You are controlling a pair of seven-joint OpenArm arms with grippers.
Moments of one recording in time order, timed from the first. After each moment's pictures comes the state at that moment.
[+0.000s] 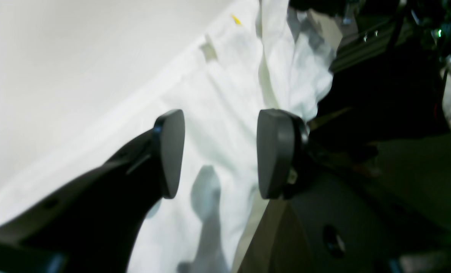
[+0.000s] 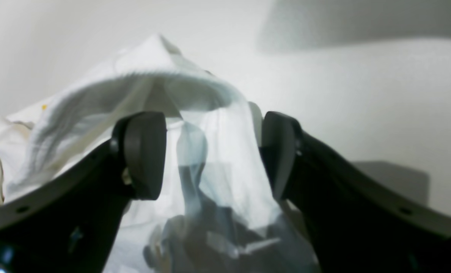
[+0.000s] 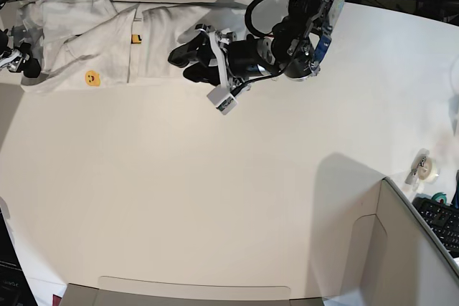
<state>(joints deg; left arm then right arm) 2.0 -8.3 22.1 101.1 -50.4 -23.8 59.8 -7.4 29.6 46.3 67.2 48.4 38.9 -66.2</state>
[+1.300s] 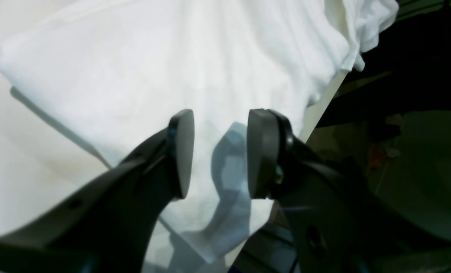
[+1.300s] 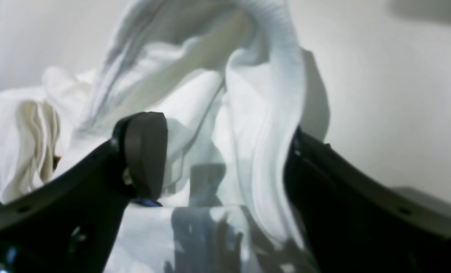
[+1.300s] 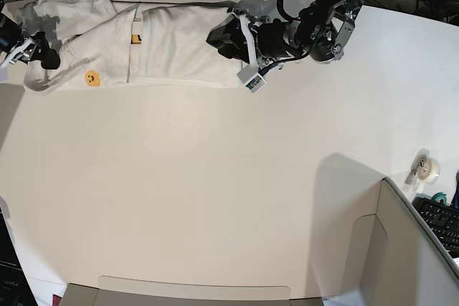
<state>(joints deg) 7.1 -15.9 21.4 101.1 -49.9 -23.7 59.0 -14.3 30.0 37.2 68.3 58.7 41.2 -63.8</state>
